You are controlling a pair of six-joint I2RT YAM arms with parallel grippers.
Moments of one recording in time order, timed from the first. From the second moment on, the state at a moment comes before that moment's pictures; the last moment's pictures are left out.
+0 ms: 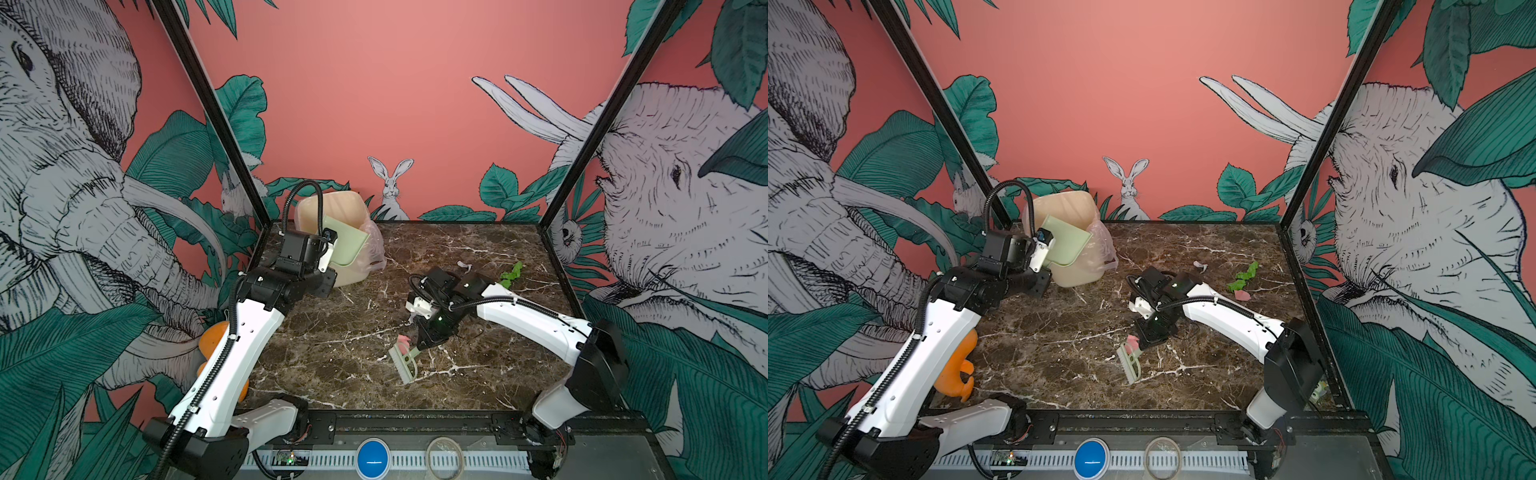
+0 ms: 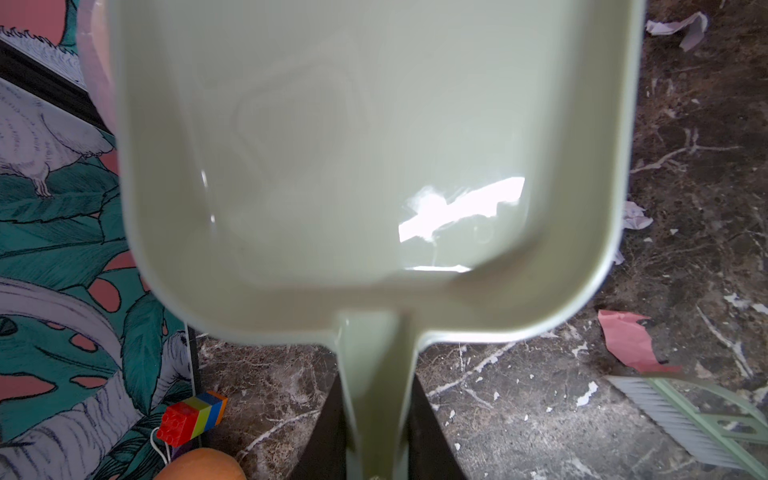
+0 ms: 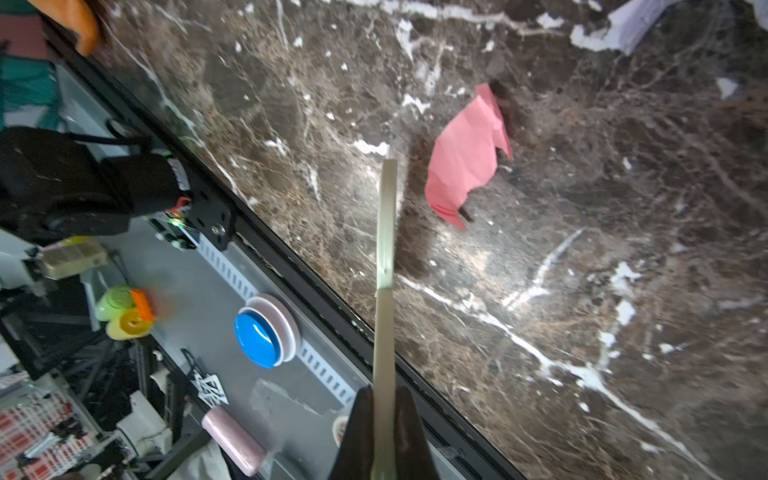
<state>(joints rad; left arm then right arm) -0.37 1.15 1.35 -1.03 -0.13 0.15 0.83 1.60 1.33 -1.11 -0.44 0.27</state>
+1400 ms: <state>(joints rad) -0.89 1.21 1.08 -1.09 -0.09 -0.13 0.67 1.69 1.80 -1.47 0.06 0.02</state>
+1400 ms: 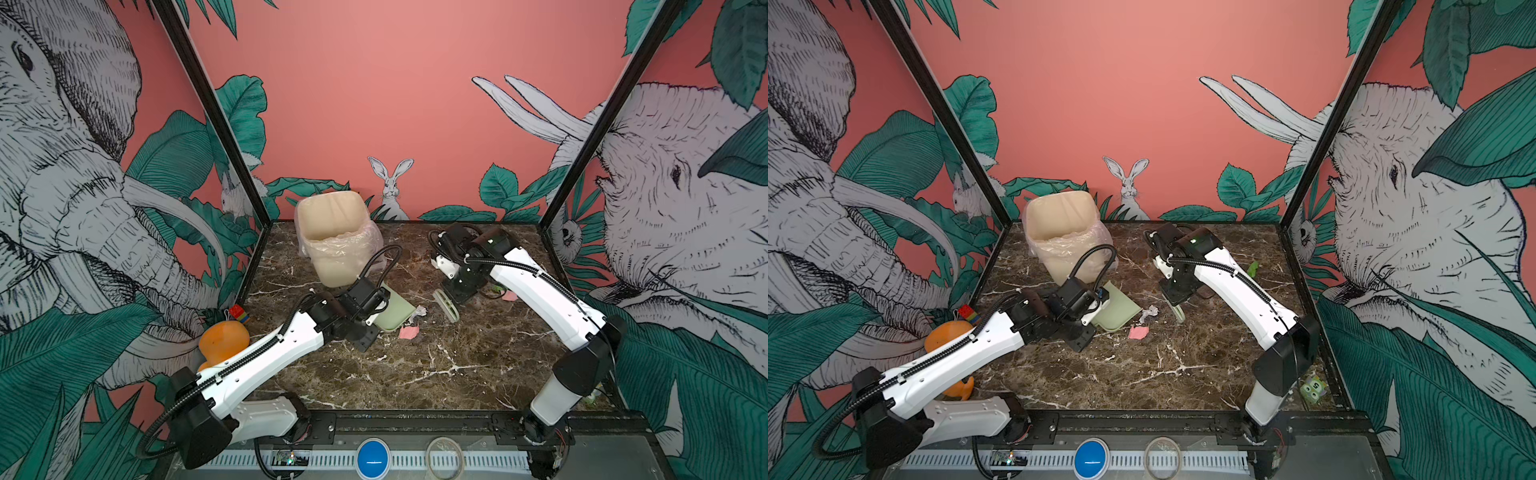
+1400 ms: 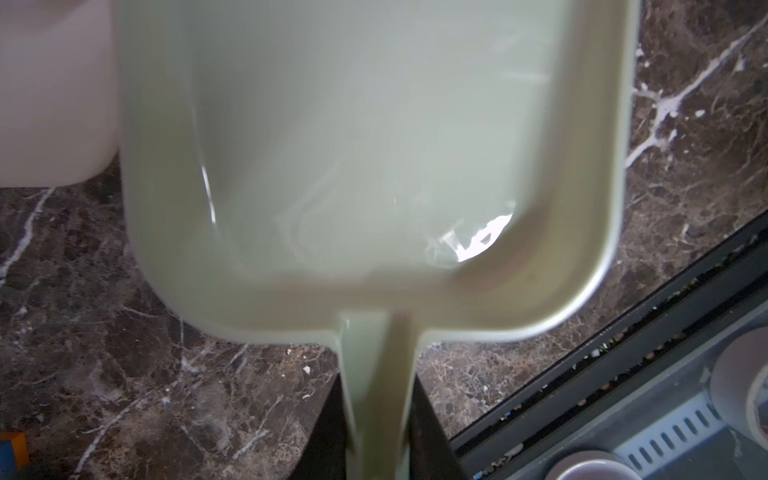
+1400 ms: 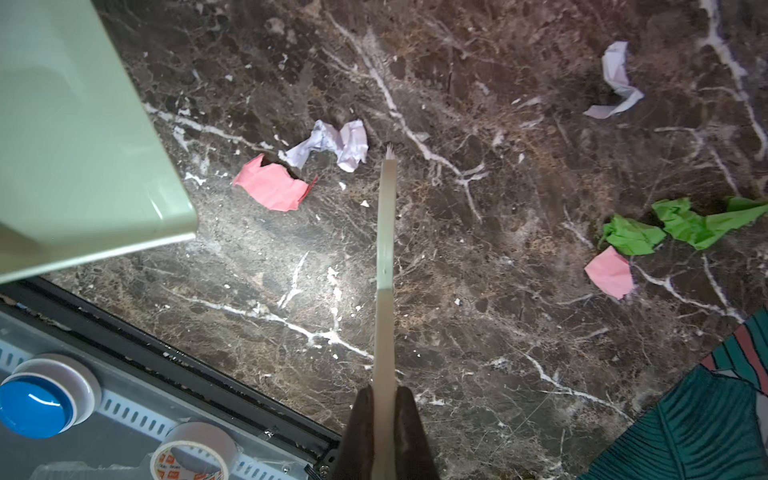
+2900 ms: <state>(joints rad) -1.09 1.35 0.81 -0.94 -0.02 -0.33 0.69 2.13 2.14 -1.52 0.16 -0.11</state>
